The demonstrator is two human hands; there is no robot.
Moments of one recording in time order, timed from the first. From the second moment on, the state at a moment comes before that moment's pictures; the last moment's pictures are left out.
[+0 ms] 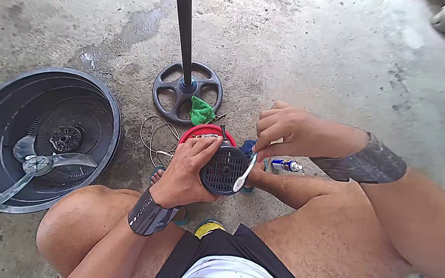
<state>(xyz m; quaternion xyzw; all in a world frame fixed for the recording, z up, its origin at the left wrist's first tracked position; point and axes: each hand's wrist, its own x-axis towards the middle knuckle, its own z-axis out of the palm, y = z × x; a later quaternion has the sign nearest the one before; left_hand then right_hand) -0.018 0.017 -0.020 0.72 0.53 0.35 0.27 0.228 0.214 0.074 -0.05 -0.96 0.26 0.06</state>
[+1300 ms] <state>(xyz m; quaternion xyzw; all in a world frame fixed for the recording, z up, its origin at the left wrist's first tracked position) -0.014 0.021 -0.029 0.78 0.49 0.30 0.25 0.198 0.185 0.098 -0.07 -0.97 0.20 0.11</state>
